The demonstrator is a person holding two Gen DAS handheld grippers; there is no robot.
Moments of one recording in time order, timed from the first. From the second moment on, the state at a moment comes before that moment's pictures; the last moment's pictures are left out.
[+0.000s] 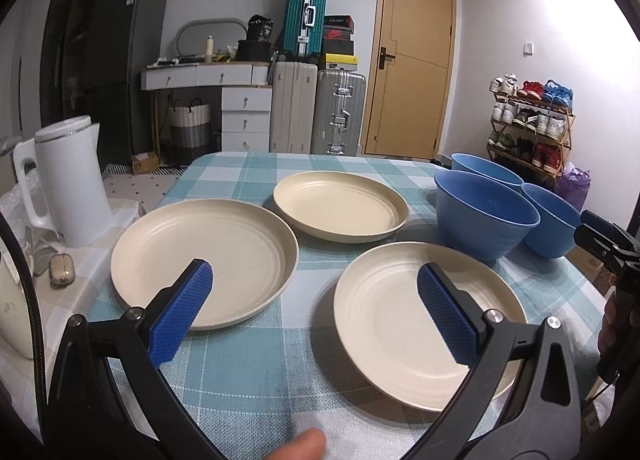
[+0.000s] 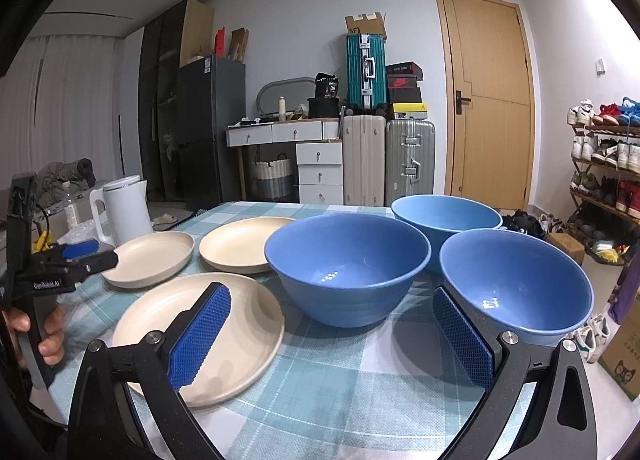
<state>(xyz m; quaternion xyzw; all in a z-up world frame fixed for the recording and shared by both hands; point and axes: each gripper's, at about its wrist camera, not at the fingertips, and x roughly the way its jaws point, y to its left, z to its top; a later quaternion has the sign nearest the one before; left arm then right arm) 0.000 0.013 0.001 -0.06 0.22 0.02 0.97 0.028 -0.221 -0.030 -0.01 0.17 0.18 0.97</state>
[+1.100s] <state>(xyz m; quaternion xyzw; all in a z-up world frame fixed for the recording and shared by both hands) -0.016 0.117 0.070 -0.15 0.25 0.13 0.95 0.084 -0.115 0.074 0.01 0.24 0.27 0.93</state>
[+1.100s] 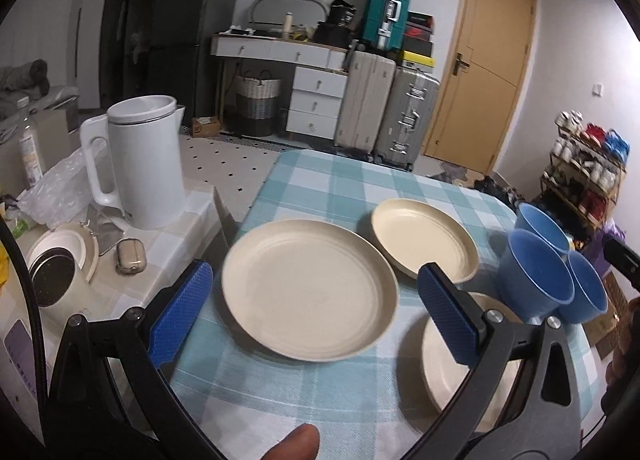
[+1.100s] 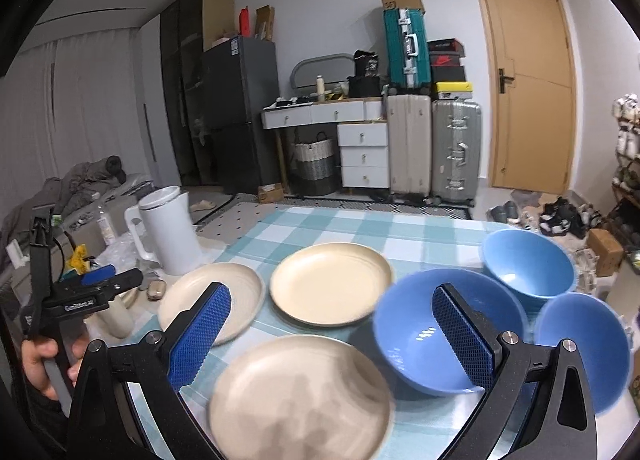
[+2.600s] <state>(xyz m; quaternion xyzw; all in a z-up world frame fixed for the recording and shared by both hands) 0.058 0.210 -0.055 -0.20 0.40 0.18 0.88 0.196 0.075 -0.061 -0.06 0.42 0.32 0.85</state>
